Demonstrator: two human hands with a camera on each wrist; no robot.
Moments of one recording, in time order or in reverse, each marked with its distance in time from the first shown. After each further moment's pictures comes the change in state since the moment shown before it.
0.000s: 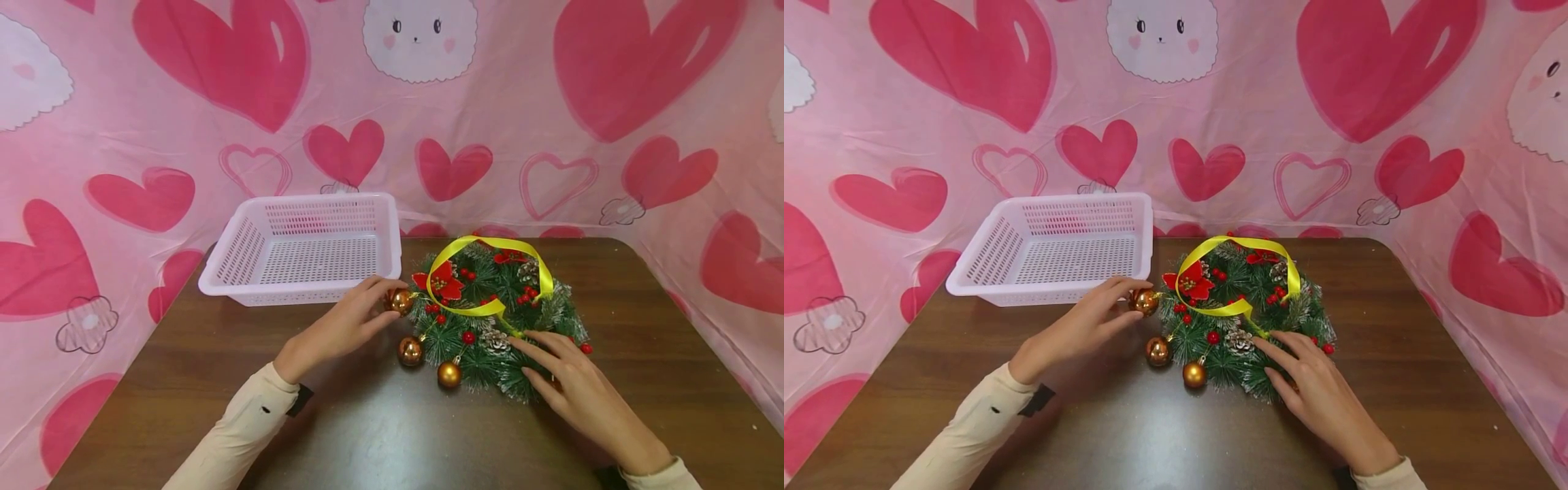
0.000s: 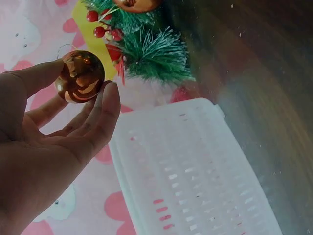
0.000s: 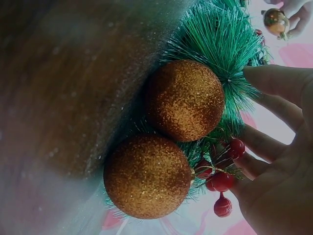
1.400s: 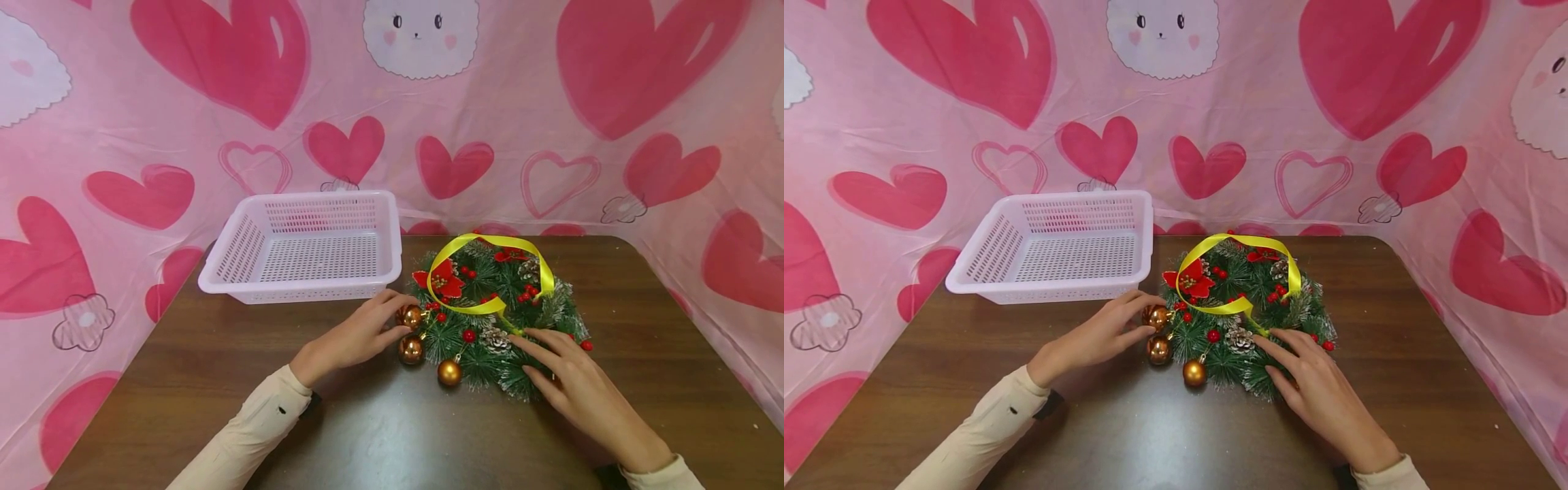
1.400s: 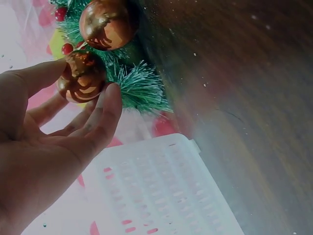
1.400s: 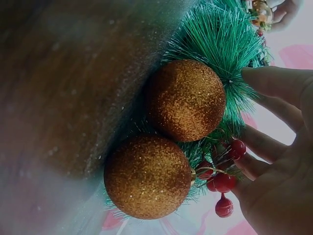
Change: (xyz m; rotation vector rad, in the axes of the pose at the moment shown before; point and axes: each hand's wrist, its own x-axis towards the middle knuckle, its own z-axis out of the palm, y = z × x) left_hand 0.000 -0.006 0.027 0.018 -0.111 0.039; right_hand 0.001 0.002 0.001 0.007 0.010 -0.026
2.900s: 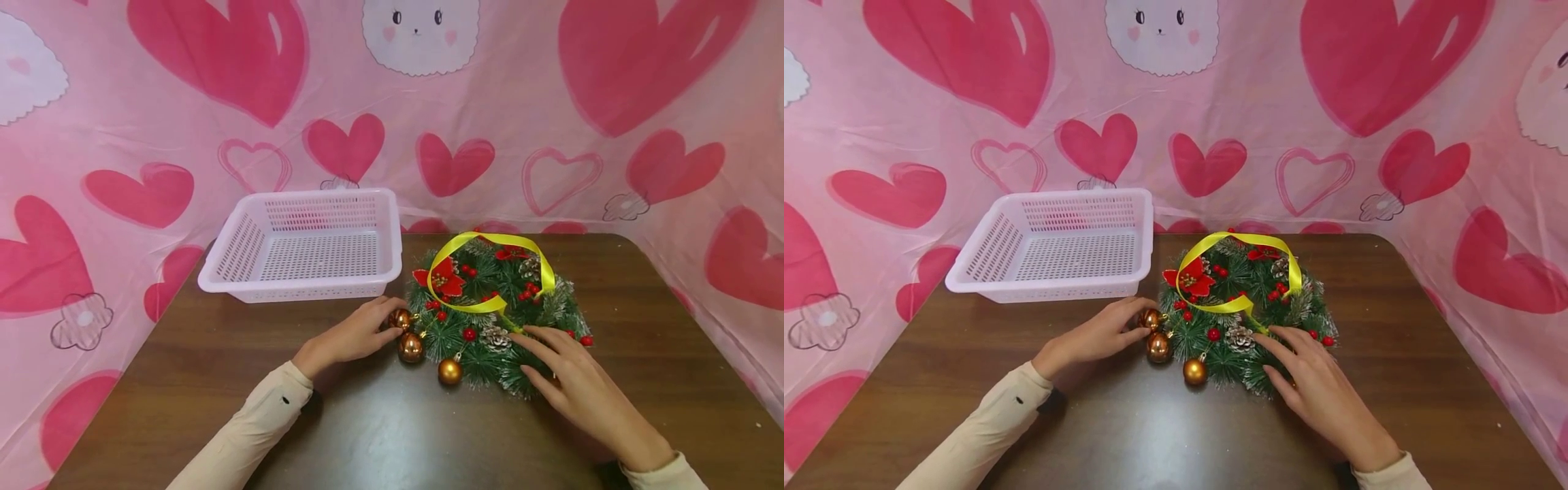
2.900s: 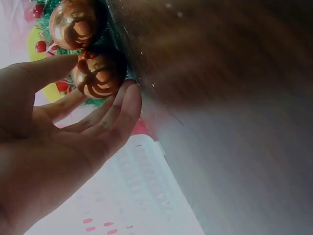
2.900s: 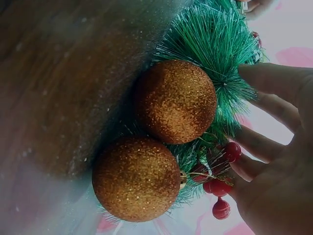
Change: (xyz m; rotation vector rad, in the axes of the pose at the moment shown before) left_hand 0.001 -0.023 0.013 0.007 -0.084 -0.118; right_hand 0.003 -0.002 -0.001 0.004 -0.004 -0.012
